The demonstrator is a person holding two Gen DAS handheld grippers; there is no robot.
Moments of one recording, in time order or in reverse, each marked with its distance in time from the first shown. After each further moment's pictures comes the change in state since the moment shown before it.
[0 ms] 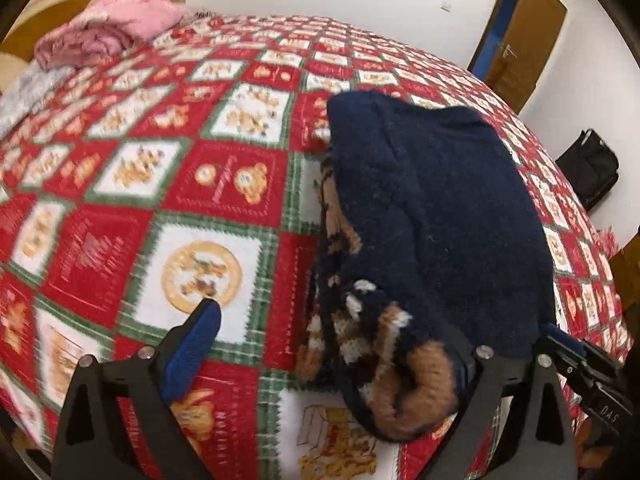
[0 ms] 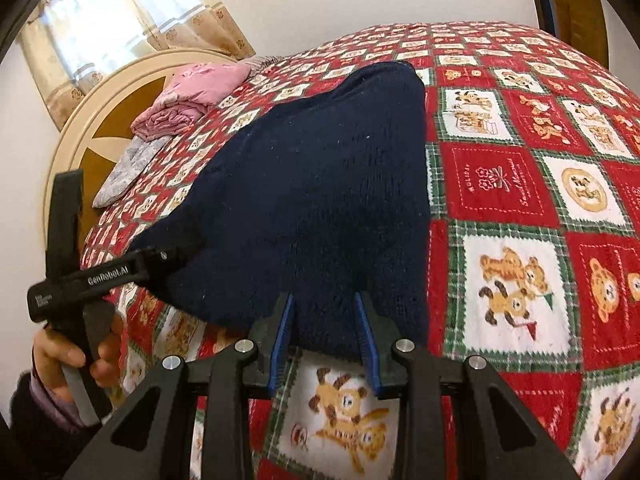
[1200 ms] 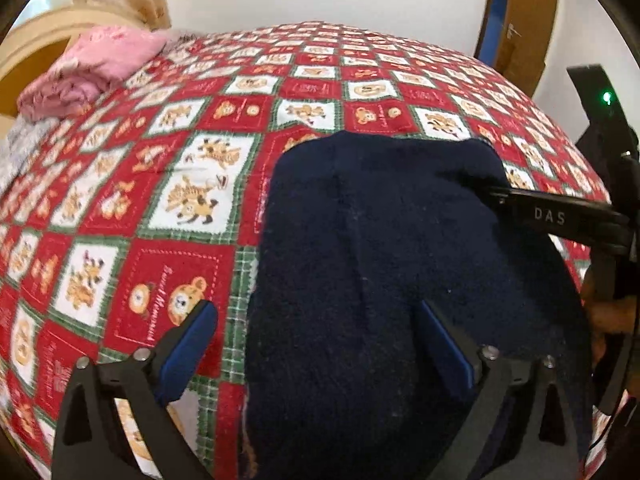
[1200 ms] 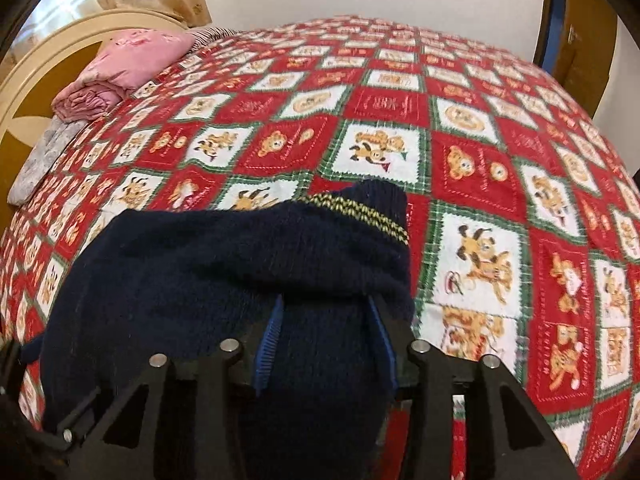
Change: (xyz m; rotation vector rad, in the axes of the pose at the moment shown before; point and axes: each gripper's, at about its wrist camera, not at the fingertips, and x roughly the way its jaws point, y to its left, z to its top) left arm 0.069 -0.045 0.071 0.053 0.000 0.093; right arm 0.142 -0.051 0.195 -0.103 0.097 -0.280
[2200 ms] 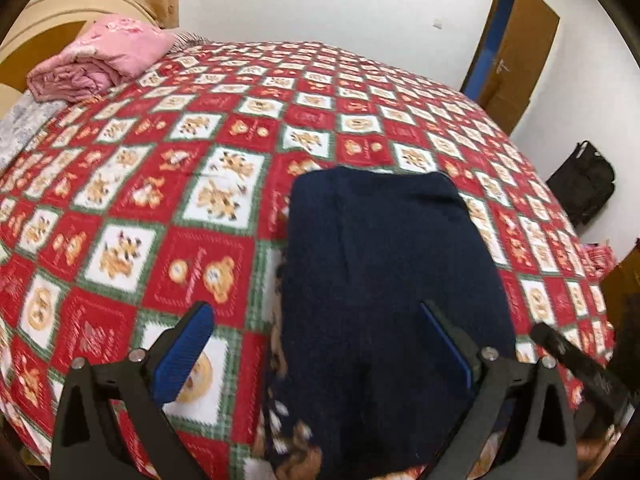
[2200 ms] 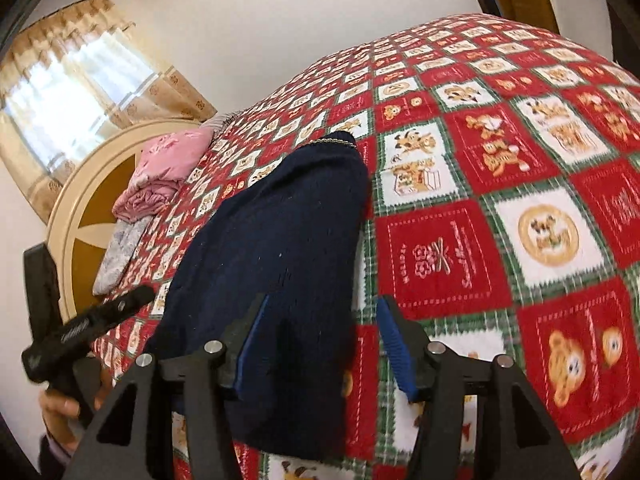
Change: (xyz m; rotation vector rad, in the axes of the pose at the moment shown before) left arm -0.066 0.022 -0.005 -0.048 -0.054 -0.088; right arm -0.130 -0.036 -0.157 0.361 -0.199 0.291
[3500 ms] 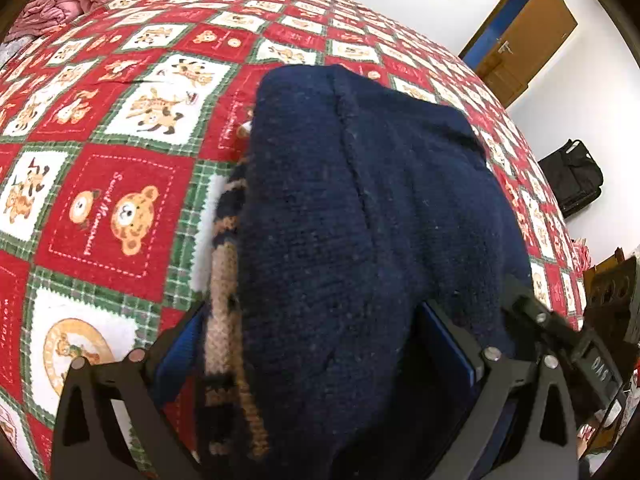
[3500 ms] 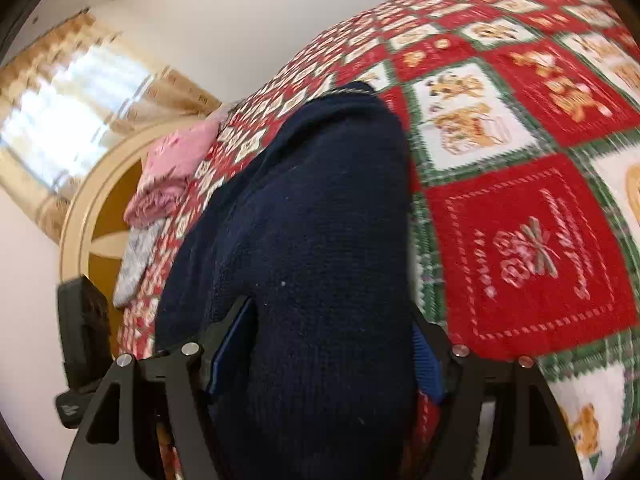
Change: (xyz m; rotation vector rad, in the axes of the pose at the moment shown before) left arm 0.070 -0.005 -0.027 -0.094 0.196 -0.161; right arm 0.088 0.004 0.009 0.064 0.087 0.101
